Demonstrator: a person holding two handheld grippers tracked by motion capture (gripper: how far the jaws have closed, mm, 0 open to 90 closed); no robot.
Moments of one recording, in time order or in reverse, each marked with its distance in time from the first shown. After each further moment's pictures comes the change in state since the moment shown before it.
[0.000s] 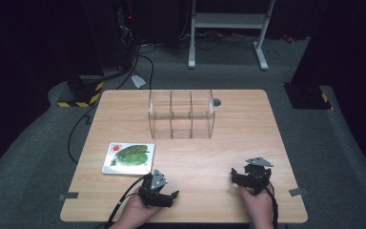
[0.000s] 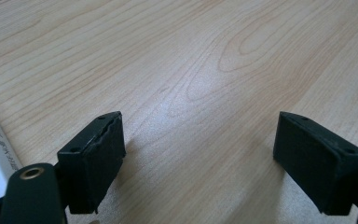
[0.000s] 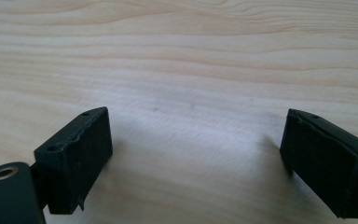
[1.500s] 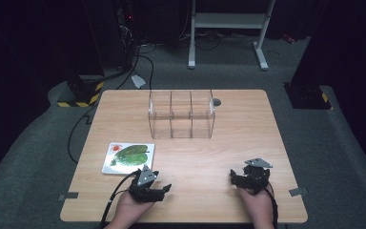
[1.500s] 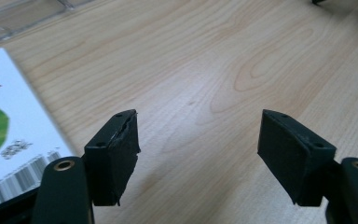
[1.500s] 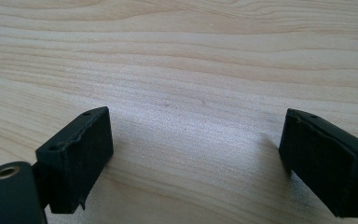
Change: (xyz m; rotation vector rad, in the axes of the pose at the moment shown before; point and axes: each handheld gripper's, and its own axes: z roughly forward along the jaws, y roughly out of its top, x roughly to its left) left arm 0.025 0.001 -0.026 -0.084 -0.001 -0.053; right arm 0.002 -0.001 -0.001 0.000 0.016 -0.011
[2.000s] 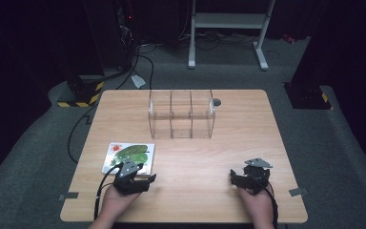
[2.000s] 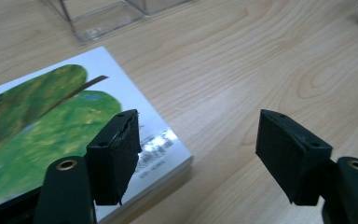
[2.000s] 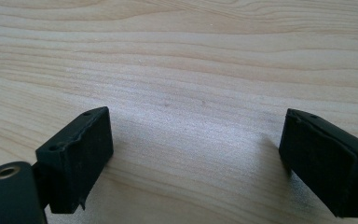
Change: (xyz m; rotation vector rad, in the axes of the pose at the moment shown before) left arm 0.046 -0.006 -0.022 -0.028 0.069 -0.071; right arm 0.000 0.000 0.000 0.000 0.000 0.000
